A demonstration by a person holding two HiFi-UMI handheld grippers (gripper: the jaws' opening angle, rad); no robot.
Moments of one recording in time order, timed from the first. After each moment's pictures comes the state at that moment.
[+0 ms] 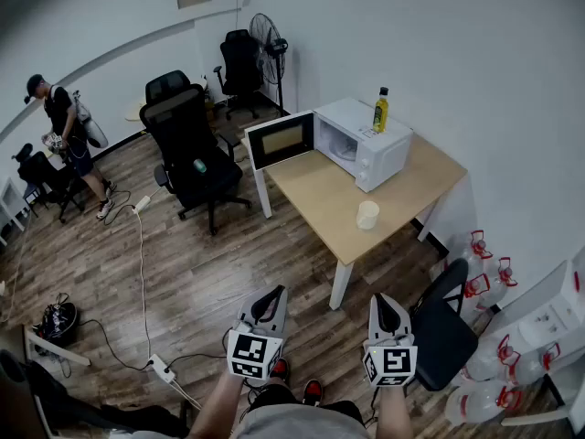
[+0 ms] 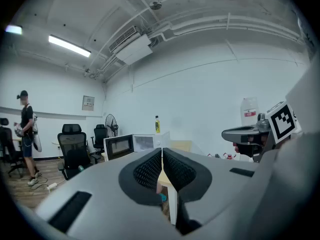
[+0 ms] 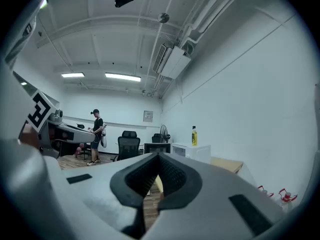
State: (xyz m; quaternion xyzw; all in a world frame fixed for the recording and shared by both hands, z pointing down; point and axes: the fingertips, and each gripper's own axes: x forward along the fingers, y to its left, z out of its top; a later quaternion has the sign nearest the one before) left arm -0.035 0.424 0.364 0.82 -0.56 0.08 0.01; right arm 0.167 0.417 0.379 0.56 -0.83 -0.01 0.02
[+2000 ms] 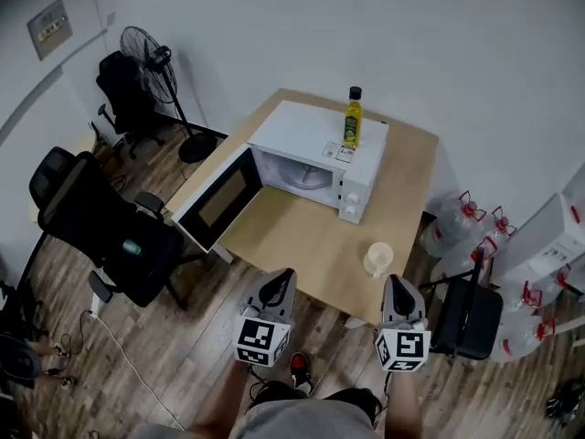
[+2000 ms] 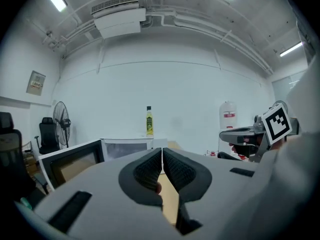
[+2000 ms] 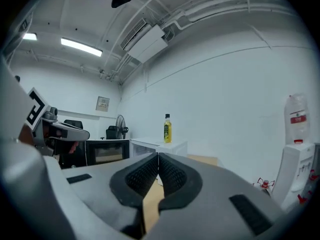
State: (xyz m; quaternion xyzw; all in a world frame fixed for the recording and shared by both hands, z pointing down) left arm -0.059 -0.013 0.388 0.94 -0.32 0.10 0.02; right arm 0.132 0.080 0.404 0.77 -0.64 0.03 0.04
